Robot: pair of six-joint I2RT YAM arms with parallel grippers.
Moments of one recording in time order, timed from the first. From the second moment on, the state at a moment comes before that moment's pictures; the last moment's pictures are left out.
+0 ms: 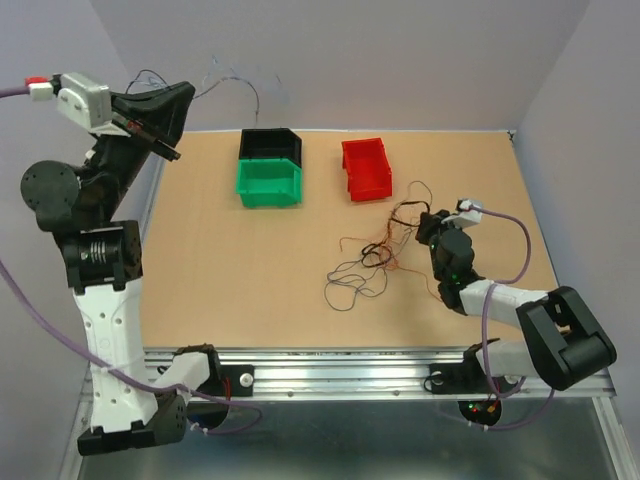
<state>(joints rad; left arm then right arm) 0.09 1.03 1.56 0.05 0.68 -0.36 0.42 1.32 0.37 0.94 0.40 0.45</state>
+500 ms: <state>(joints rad) 0.09 1.06 1.41 0.09 0.58 -0.34 0.36 0.97 0.28 0.73 0.35 0.46</state>
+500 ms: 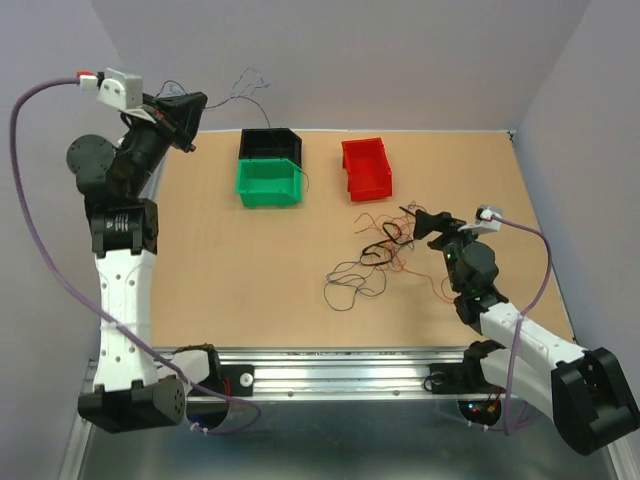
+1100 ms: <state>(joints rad) -0.16 1.14 1.00 0.29 0.94 -0.23 0.36 1.09 0.30 0.85 -0.39 0.34</state>
